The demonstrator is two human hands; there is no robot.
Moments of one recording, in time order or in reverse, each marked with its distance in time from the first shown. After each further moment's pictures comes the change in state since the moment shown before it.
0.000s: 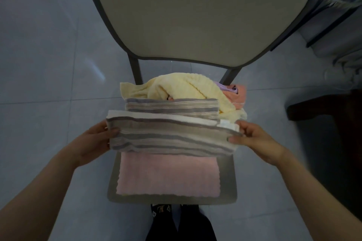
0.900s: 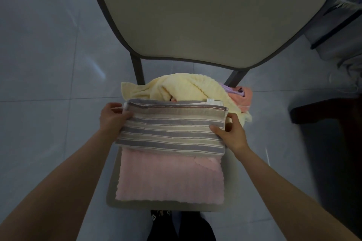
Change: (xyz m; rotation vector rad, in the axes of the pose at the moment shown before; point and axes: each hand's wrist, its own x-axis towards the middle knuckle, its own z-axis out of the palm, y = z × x) left_hand 0.090 -0.001 0.014 0.376 0.750 0.074; right_hand 0.075 0.034 0.050 -0.185 0.538 0.023
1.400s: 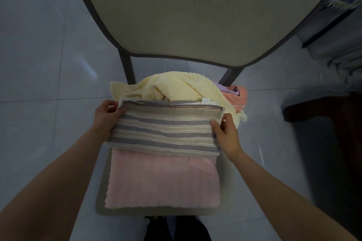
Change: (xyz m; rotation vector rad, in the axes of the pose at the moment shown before) left_hand 0.024 -0.010 0.017 -0.102 -0.091 0.102; right_hand 0.008 0.014 0.009 0.028 0.031 -0.120
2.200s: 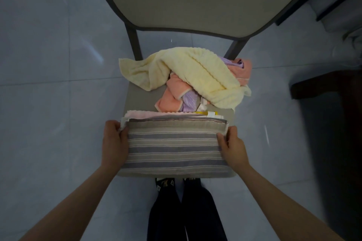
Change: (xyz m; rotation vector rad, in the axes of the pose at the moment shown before) left_hand -0.138 -0.066 -0.031 0.511 0.137 0.284; right_hand -0.108 0.049 -0.007 -0.441 -0.034 0.043
